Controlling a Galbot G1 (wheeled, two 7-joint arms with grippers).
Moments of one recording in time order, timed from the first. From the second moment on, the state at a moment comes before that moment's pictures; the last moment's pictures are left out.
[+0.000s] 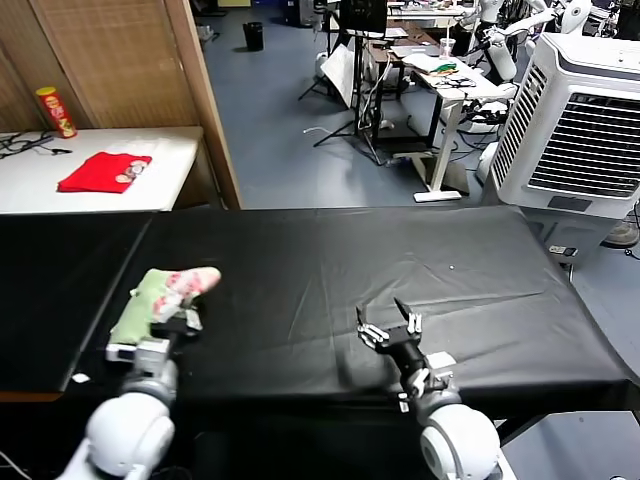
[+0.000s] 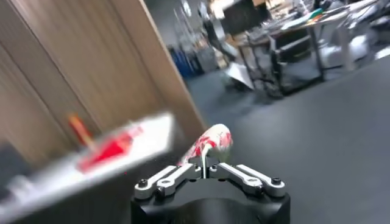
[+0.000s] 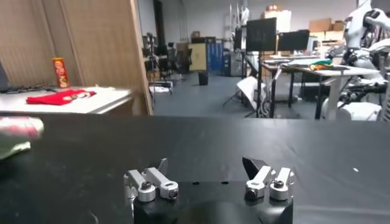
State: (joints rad) left arm 1.38 -1.09 -0.42 -2.15 -0.29 0.55 -0.32; right arm -1.36 1.30 0.31 2.08 0.25 -0.37 0.08
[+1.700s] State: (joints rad) left arm 1.53 -1.23 -0.41 -2.25 -0.19 0.37 -0.30; right arm -0.95 1.37 0.01 1.69 0.46 -0.45 -0.09
